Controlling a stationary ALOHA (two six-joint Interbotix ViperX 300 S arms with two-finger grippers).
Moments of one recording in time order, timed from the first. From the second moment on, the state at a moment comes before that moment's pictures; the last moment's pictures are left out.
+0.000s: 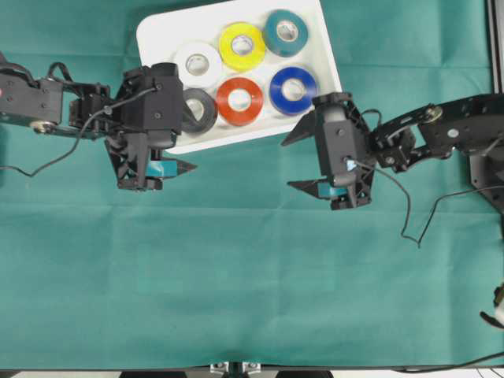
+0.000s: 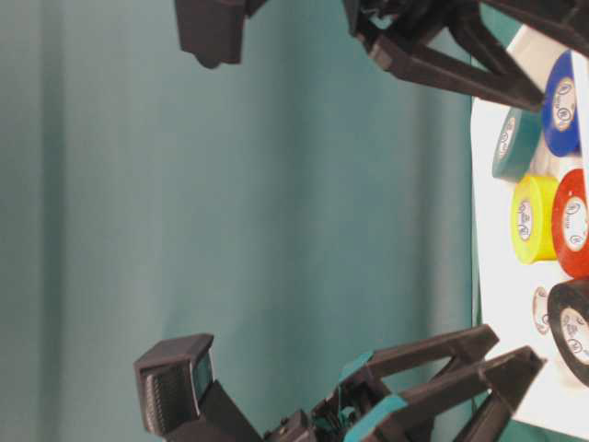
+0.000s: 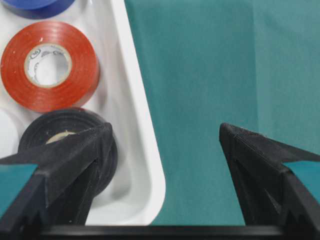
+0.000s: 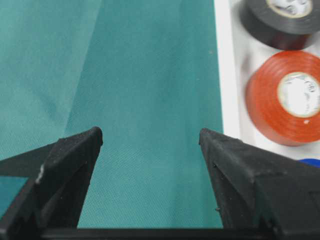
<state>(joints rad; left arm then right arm) 0.01 -0.14 0.74 -0.03 0.16 0.05 0.04 -0.14 0.87 -0.84 -0.03 0.83</state>
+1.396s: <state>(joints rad) 0.01 -0.46 0.98 -0.03 0.14 0.04 0.04 -0.59 1.10 -0.82 0.04 0.83</state>
